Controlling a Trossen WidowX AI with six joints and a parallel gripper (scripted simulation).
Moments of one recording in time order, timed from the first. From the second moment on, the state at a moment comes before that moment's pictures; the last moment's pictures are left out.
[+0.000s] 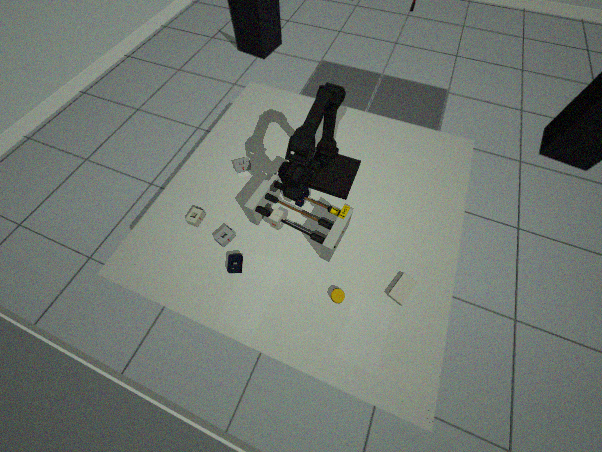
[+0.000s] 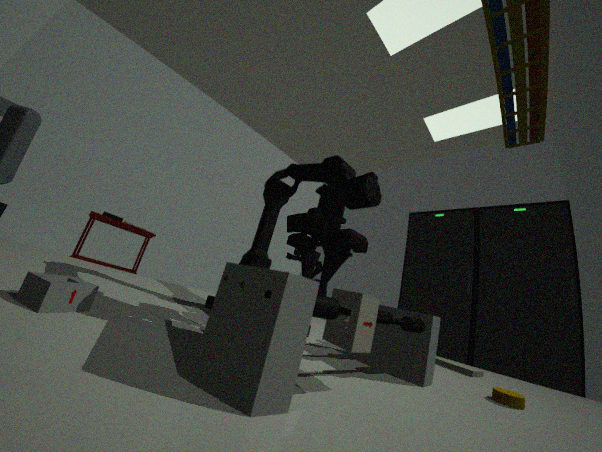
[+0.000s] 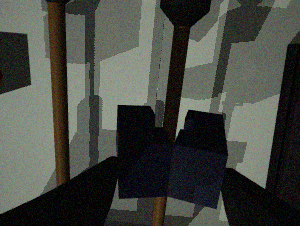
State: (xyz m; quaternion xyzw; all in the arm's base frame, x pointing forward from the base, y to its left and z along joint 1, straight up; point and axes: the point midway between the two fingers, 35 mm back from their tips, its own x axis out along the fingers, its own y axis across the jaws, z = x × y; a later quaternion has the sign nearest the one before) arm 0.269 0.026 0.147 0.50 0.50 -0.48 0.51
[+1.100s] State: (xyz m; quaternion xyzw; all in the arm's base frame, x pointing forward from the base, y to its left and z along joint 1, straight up) arm 0.269 0.026 0.141 0.50 0.50 -0.48 0.51
